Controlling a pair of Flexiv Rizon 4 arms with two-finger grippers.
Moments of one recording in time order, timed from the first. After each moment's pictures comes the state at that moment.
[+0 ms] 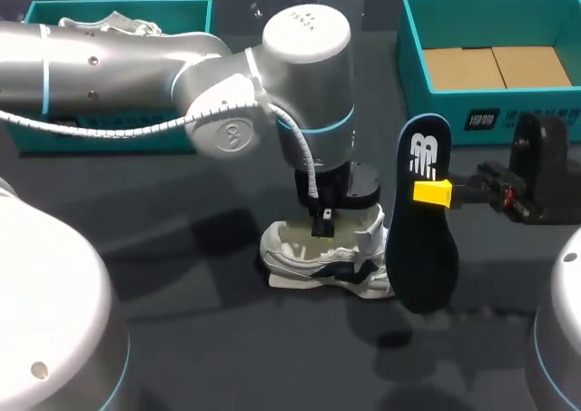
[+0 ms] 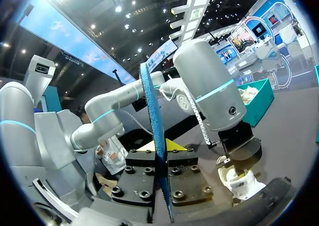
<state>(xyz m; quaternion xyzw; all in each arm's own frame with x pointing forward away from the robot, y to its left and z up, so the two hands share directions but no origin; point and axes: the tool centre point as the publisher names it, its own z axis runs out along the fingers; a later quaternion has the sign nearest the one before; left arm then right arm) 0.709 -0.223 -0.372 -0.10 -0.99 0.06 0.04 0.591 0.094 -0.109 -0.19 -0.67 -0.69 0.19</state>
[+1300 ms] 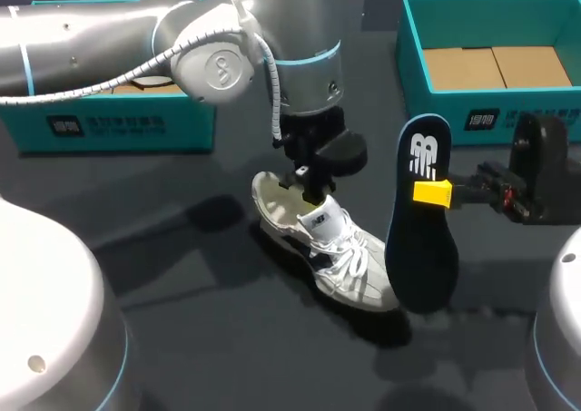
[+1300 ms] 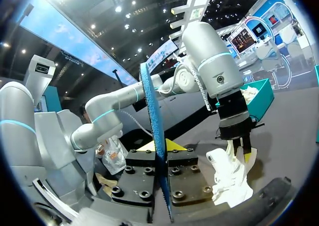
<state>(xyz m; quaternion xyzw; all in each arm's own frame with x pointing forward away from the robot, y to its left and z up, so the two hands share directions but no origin) 0.726 -0.214 -0.319 -0.36 -0.92 0.10 0.09 0.591 0.094 -0.109 -0.19 -0.67 -0.69 0.19</state>
